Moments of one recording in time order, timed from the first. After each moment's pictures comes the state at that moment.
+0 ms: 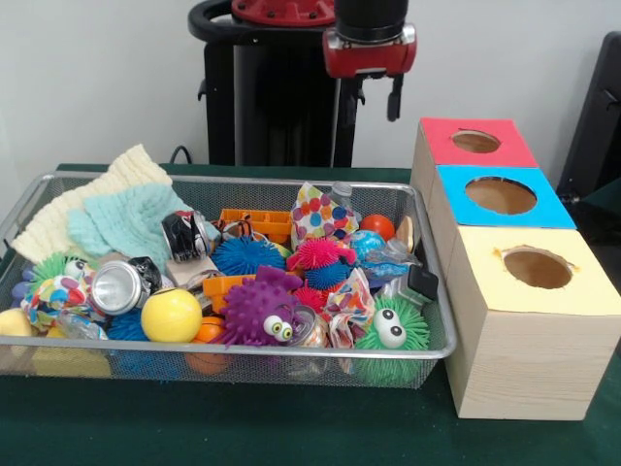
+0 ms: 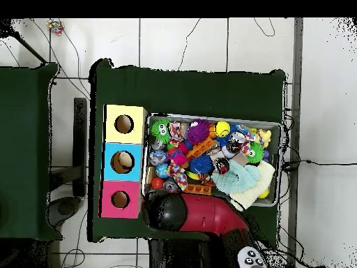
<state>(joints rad) -0.36 -0.90 0.17 2.11 -0.09 0.52 1.57</state>
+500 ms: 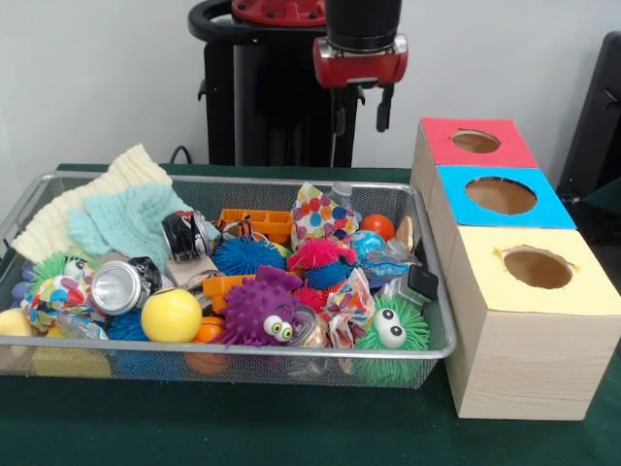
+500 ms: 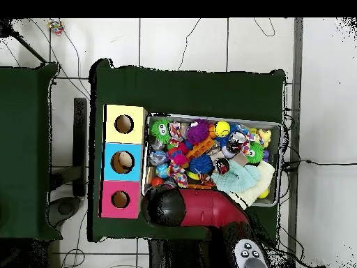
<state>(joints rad) -0.33 -0.88 0.16 2.06 -0.16 0.52 1.57</state>
